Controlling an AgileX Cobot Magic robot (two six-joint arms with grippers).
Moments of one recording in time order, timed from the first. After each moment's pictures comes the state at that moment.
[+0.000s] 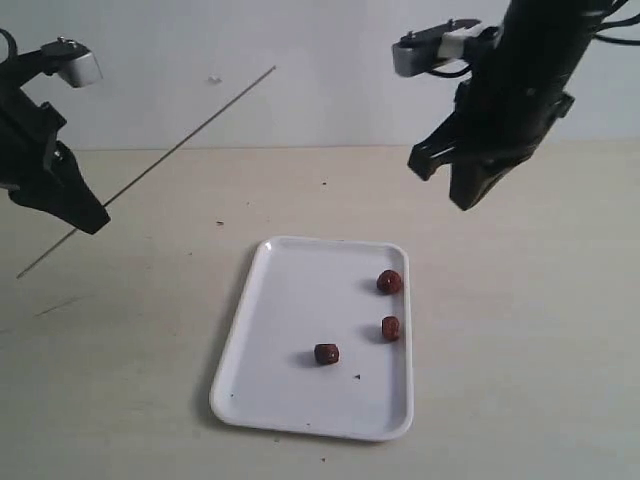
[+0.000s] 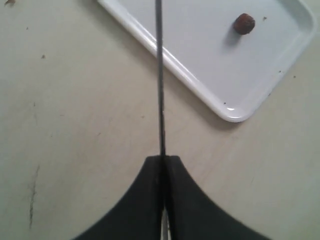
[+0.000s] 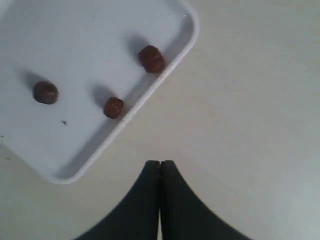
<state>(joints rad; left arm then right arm) -0.11 1.73 -1.37 -0.47 1.22 0.95 0.24 1.80 -1.53 0.08 1.22 -0.21</state>
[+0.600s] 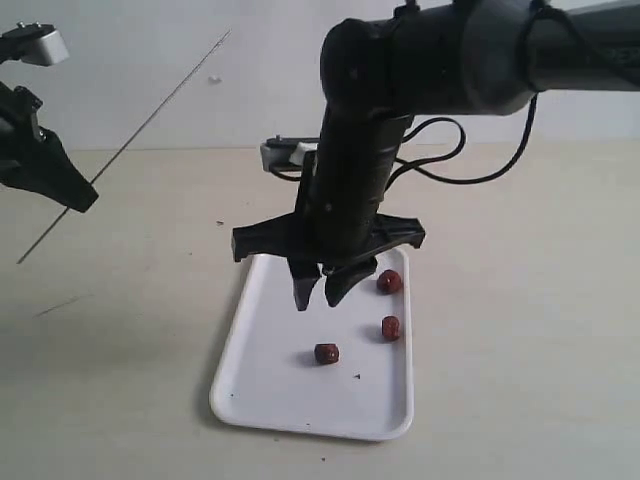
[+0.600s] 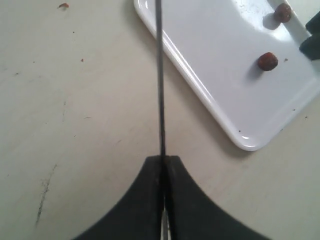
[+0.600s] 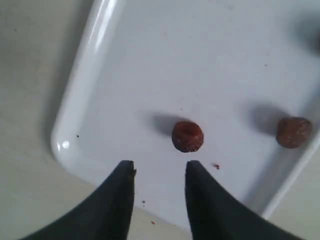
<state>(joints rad) -0.04 1.73 -1.37 -0.54 1.17 0.90 0.53 2.01 -1.54 0.17 1.05 0.37</state>
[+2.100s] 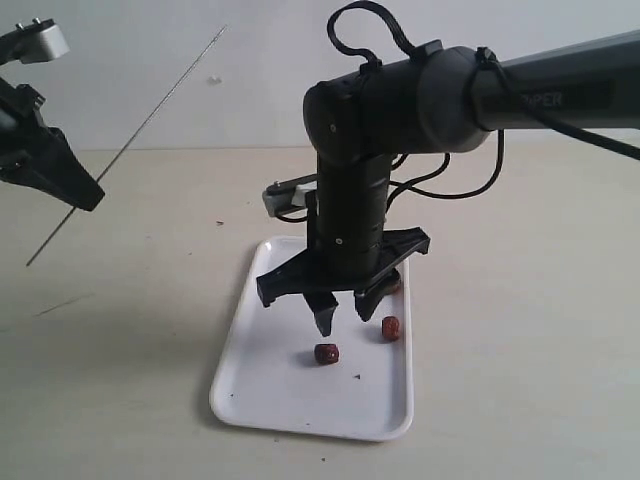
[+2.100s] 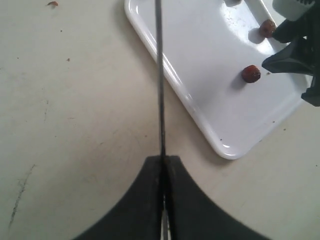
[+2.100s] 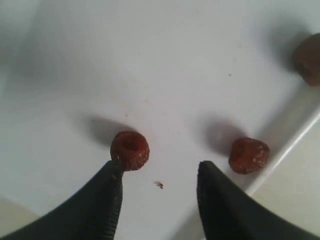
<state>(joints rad) -0.04 1.73 -1.37 -0.57 1.19 0.83 0.53 2.11 -1.55 0.03 1.08 0.26</state>
